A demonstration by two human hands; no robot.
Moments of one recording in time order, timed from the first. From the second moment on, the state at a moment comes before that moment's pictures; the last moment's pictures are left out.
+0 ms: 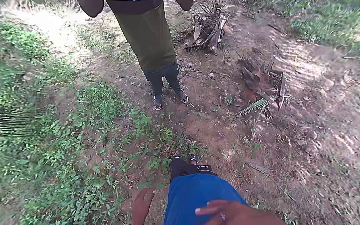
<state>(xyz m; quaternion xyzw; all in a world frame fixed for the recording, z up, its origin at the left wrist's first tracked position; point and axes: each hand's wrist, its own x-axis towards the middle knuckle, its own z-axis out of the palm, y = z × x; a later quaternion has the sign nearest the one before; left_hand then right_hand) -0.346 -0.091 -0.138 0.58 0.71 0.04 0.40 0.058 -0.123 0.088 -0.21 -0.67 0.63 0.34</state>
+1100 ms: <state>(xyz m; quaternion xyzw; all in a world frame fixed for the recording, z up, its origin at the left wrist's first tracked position) -0.282 -0.180 -0.263 0.16 0.82 0.12 0.54 0.160 -0.096 -0.062 -0.62 -0.57 0.52 -0.10</state>
